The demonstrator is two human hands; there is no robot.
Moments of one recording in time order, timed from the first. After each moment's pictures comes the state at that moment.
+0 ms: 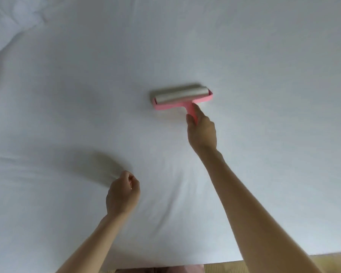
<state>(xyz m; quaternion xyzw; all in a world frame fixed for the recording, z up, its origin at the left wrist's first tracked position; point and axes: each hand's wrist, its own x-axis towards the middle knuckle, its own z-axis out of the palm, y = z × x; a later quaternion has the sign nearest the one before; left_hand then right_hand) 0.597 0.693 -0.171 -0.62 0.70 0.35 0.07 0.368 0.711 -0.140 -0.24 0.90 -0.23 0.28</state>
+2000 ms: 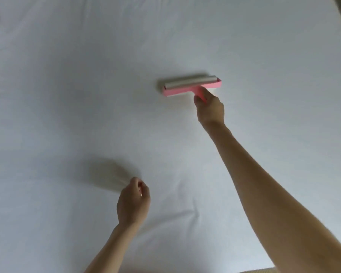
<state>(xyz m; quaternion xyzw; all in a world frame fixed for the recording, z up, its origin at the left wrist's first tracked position) 0.467 0.763 -0.159 -0.59 0.72 0.36 0.05 0.201 0.751 -0.114 -0.18 0.91 -0.27 0.25</state>
